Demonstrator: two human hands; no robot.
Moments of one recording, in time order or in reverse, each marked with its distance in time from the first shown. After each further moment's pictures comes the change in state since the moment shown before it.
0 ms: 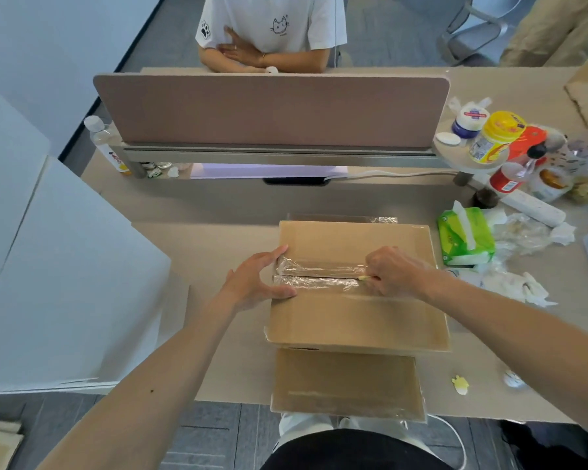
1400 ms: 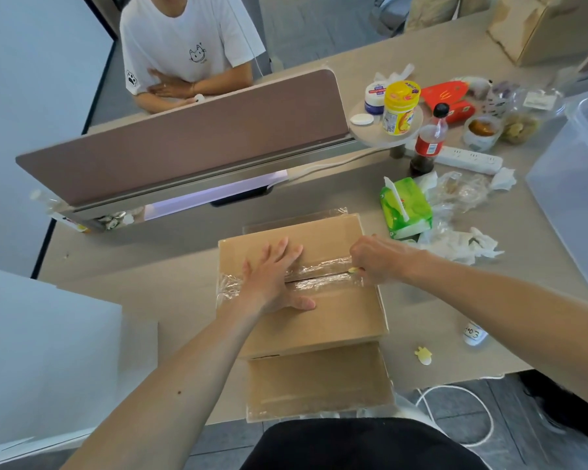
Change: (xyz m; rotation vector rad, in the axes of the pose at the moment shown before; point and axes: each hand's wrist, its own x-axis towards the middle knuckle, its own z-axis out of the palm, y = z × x) left_hand 0.036 0.140 0.096 0.659 -0.154 0.054; right_hand -0.077 0.078 0.011 0.014 -0.025 0.108
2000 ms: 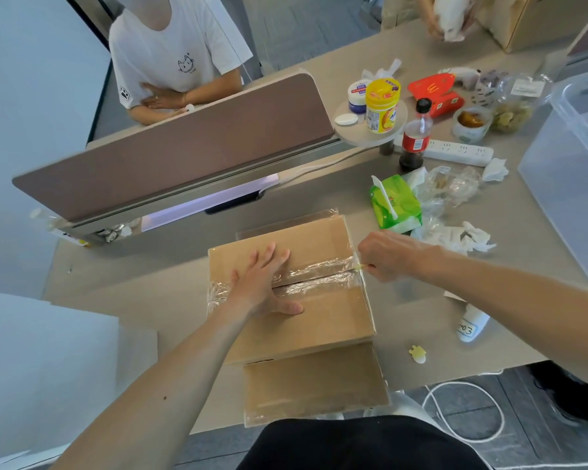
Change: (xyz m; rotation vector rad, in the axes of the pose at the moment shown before) left_hand 0.001 0.004 -0.003 -0.001 -0.032 -0.049; right_hand -0.023 0.040 0.015 -0.018 0.070 -0.024
